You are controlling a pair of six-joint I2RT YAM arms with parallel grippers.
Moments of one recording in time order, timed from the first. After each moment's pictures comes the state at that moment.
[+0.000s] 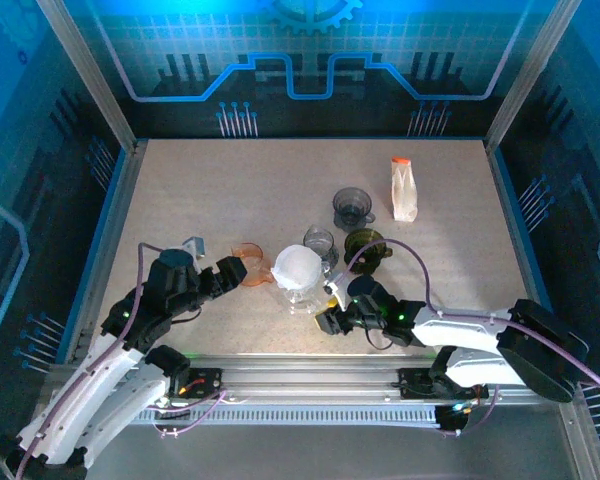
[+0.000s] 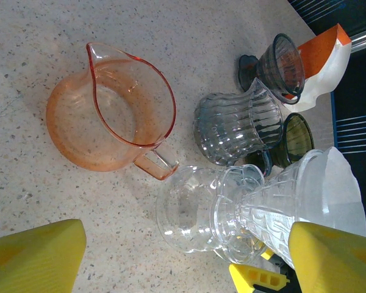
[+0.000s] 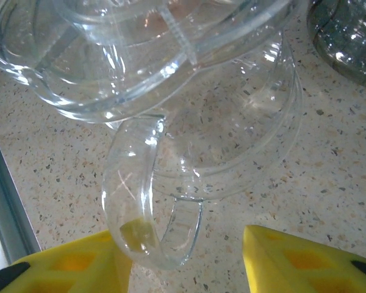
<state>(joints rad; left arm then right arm) -0.43 0.59 0.62 -0.67 0.11 -0.90 0.93 1.23 0.35 0.18 -0.12 0.29</state>
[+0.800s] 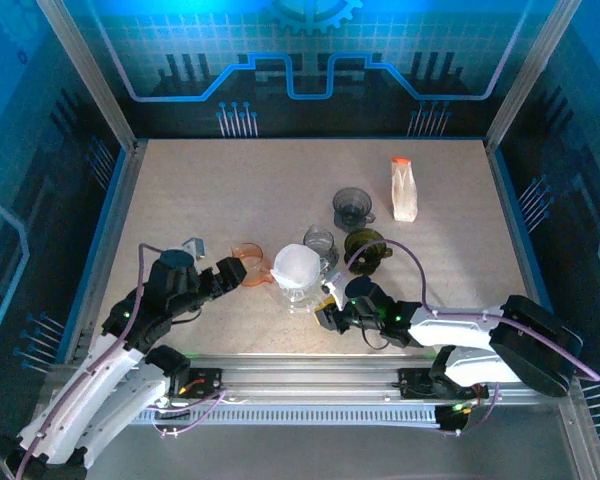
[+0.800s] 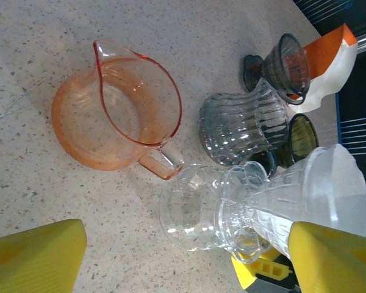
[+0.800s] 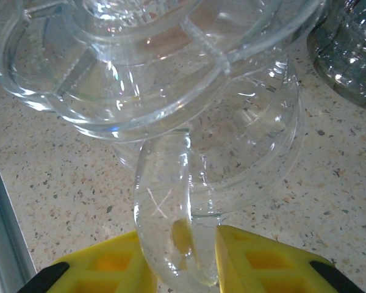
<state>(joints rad) -0.43 0.58 0.61 -0.68 0.09 -0.91 0.95 1.27 0.35 0.25 -0.07 0.29</state>
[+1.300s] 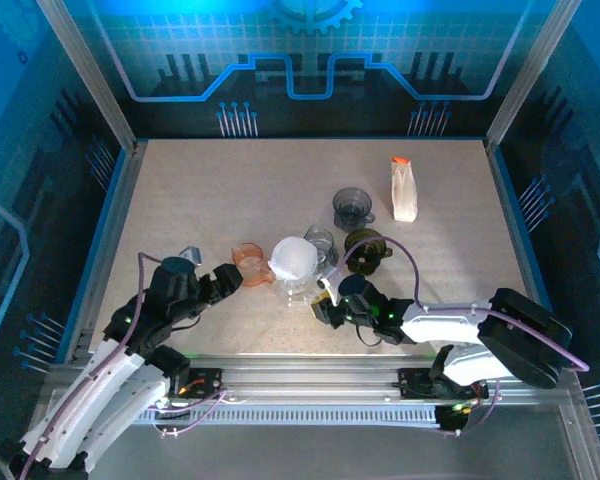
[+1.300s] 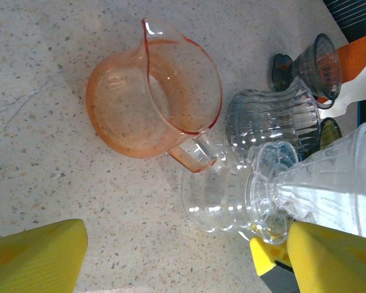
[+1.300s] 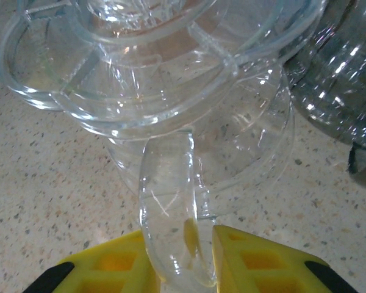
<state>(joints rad) -0.42 0.53 0.55 -0.71 0.07 -0.96 0.97 1.35 0.40 0.30 0.02 0.29</state>
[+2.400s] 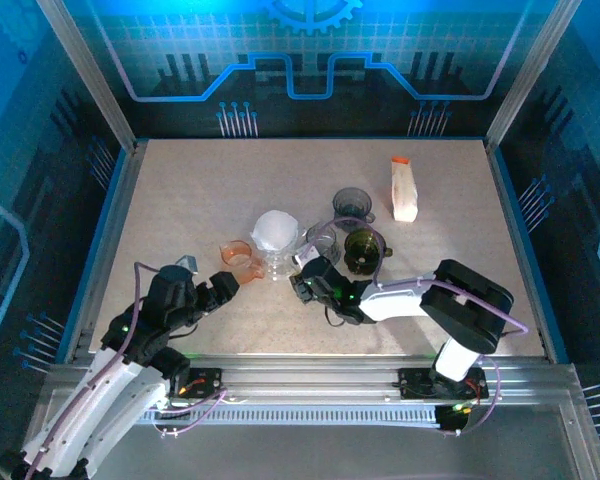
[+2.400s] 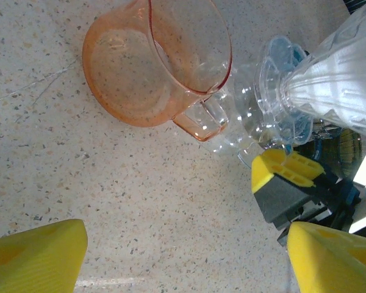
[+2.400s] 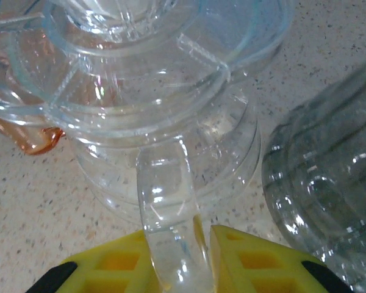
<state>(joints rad) -0.41 0.46 0.50 -0.77 0.07 -0.99 0.99 1.69 0.71 0.32 0.29 0.33</state>
